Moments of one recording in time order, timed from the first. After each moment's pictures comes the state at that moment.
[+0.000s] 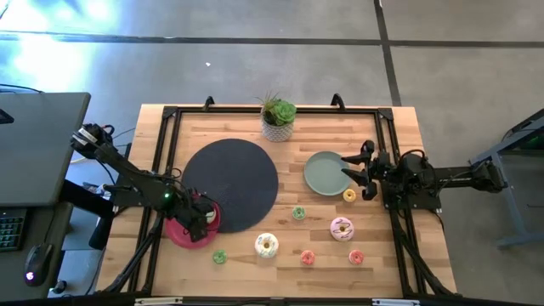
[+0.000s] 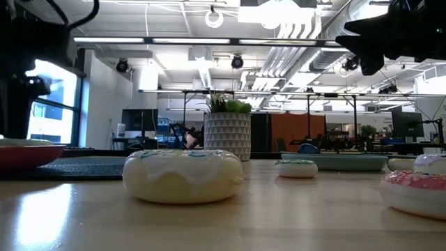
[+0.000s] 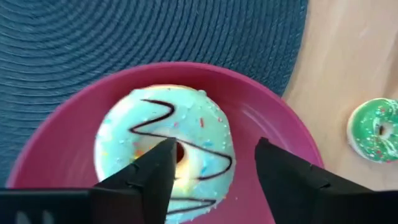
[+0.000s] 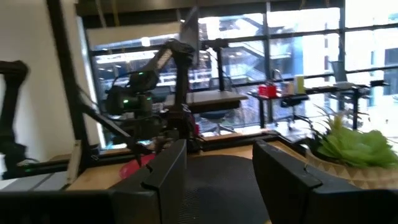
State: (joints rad) left arm -0.62 1.20 0.65 -0.71 -0.20 -0.97; right arm -0.01 0.24 0.05 0.40 0.09 0.10
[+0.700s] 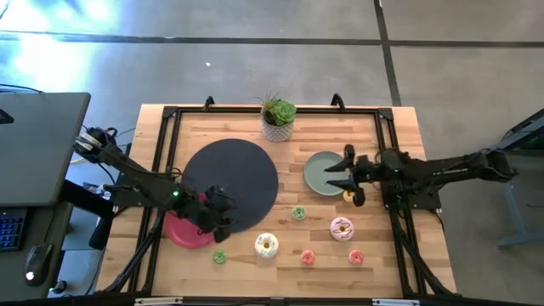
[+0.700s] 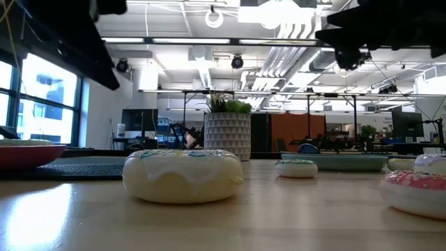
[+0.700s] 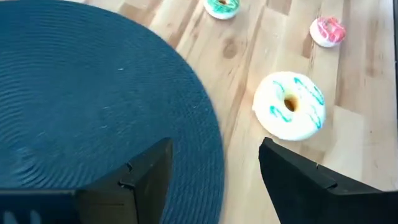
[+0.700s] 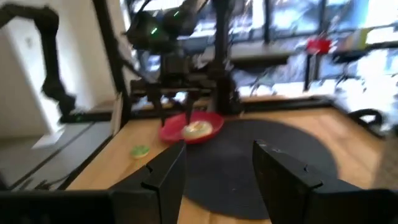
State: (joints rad) left arm -0.53 1.30 0.80 -0.40 -0.41 -0.78; right arm -0.01 0.70 0.25 0.44 -0.11 0.11
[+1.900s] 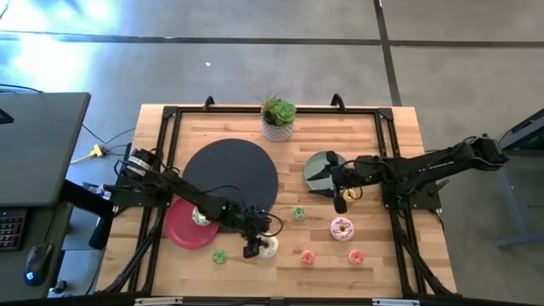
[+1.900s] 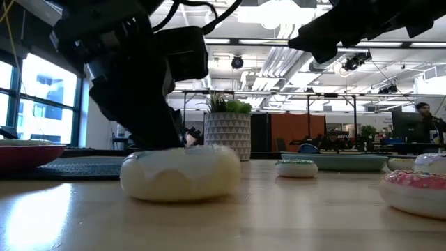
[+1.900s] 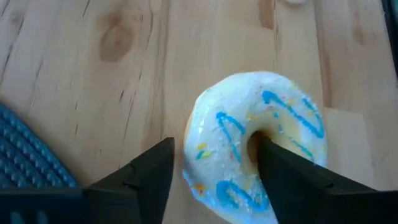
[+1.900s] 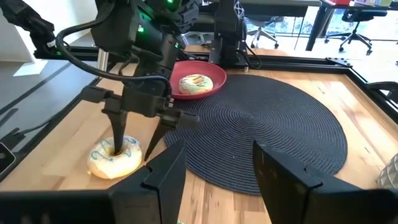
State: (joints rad) left arm -0.39 1.85 0.97 0.05 -0.03 -0.53; right arm 0.10 1.03 0.50 0.27 0.00 0.01
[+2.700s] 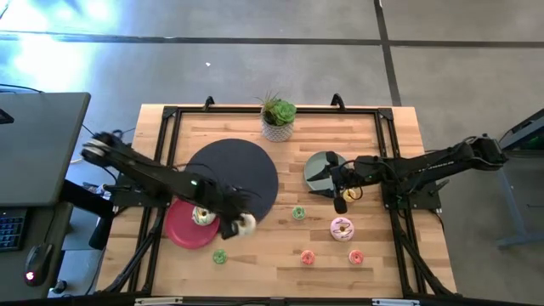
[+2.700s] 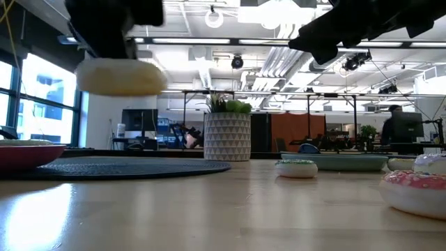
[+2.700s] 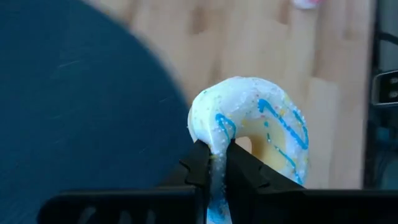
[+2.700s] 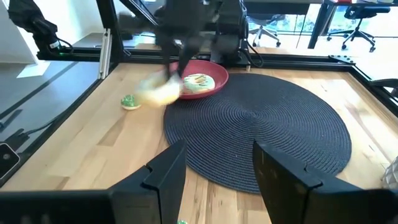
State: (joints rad) left arm -0.34 1.40 0.97 -0.55 -0.07 -0.59; right arm 0.10 1.03 0.50 0.27 0.00 0.02
